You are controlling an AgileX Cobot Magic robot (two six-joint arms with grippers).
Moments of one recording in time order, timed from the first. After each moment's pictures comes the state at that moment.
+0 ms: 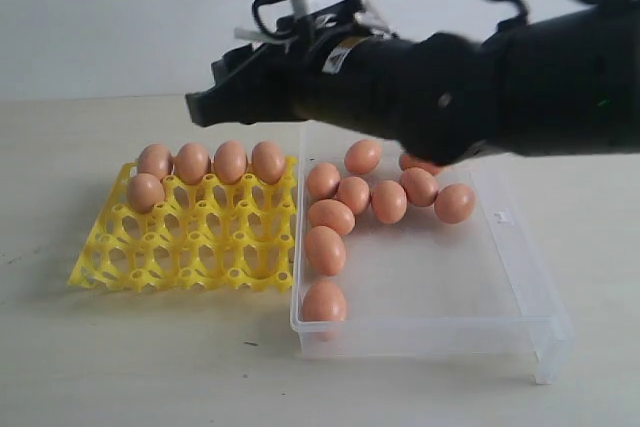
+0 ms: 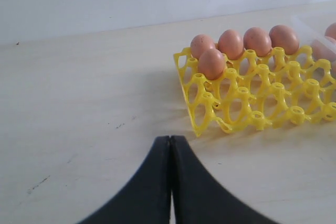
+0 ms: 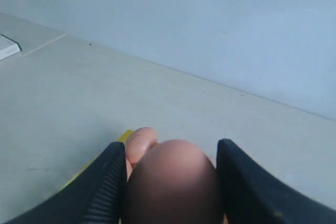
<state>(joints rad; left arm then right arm) -0.06 0.01 0.00 -0.17 0.37 0.21 0.78 1.71 -1.08 0.39 -0.23 -0.28</state>
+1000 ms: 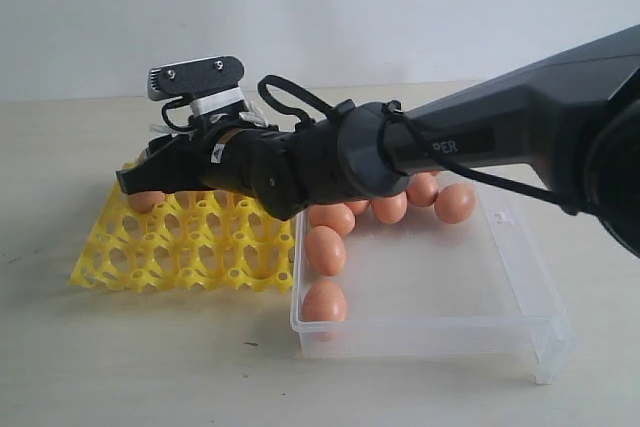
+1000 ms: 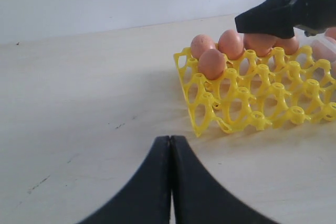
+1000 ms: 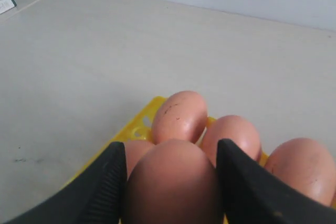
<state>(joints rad) -0.06 0.01 0.00 -0.17 0.37 0.21 0.81 2.23 -1.47 0.21 -0.23 0.00</state>
